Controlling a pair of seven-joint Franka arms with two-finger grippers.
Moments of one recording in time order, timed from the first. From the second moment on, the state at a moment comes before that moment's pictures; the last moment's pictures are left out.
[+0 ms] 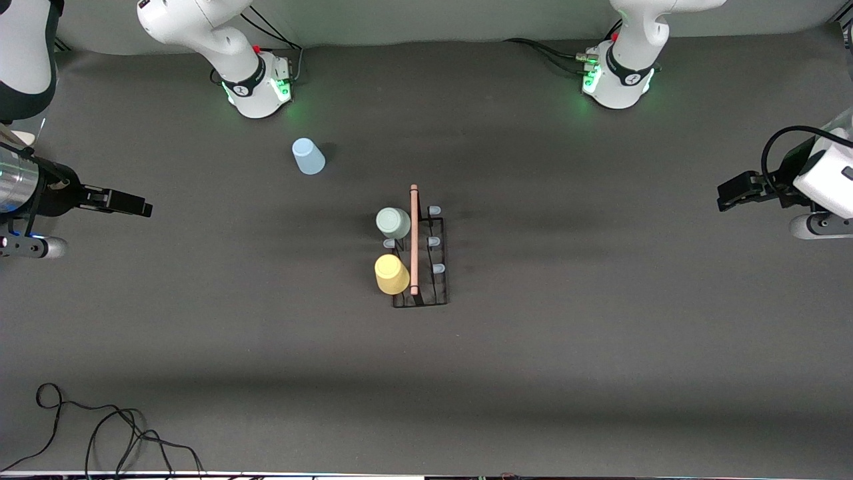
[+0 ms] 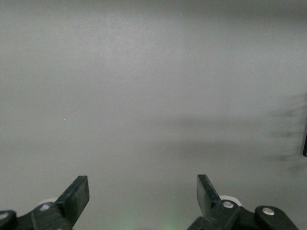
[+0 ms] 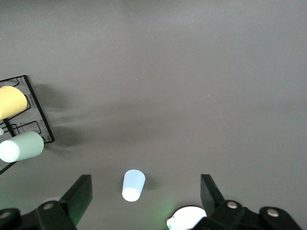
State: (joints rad) left arm -0.01 0.08 -0.05 -1.52 0.02 1.53 -0.09; right arm 0.56 0.20 -0.64 -1.43 0.17 1.38 0.11
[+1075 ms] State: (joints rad) left arm -0.01 0.08 -0.05 -1.52 0.02 1.53 -0.09; right arm 0.06 0.16 -0.10 -1.43 0.10 1.39 0.11
